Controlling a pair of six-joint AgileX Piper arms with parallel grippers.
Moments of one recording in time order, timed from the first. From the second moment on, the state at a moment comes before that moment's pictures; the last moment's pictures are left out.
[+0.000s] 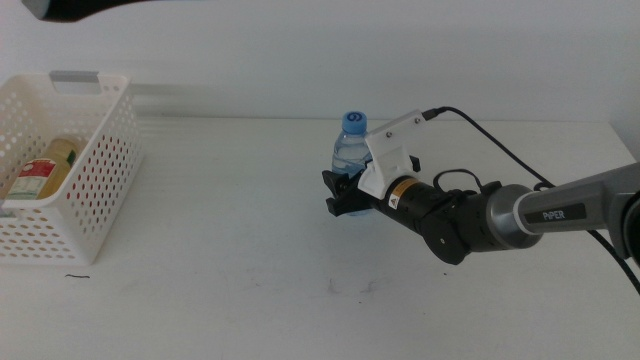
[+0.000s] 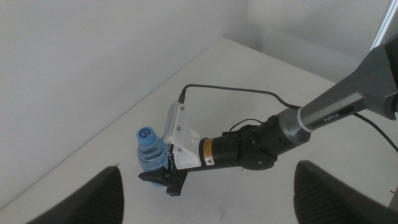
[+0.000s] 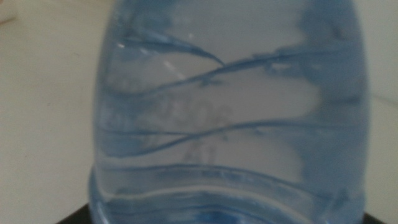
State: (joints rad) left arm -0.45 1.07 -1.61 -0.41 1.14 0.43; right arm 0.52 2.20 -1.20 -0.10 -0.55 0.01
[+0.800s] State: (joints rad) left arm -0.45 1.07 -1.61 -0.41 1.14 0.43; right arm 0.53 1.31 -1.10 -0.06 0.67 0.18
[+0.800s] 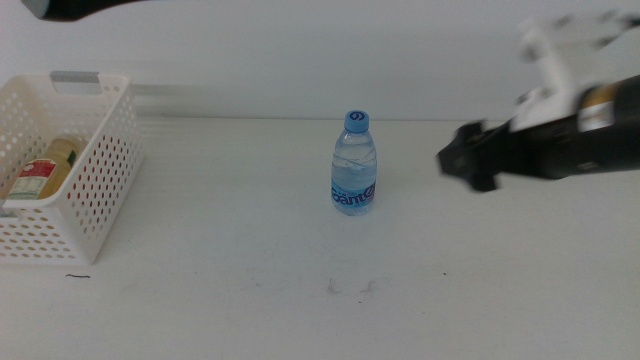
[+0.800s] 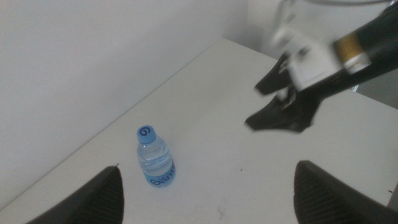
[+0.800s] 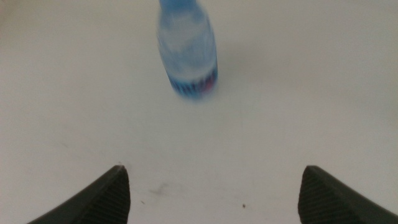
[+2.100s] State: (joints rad) left arm -0.69 1.61 -0.41 -0.05 -0.91 0.05; right arm 0.53 1.14 -1.10 -0.06 0.71 0.19
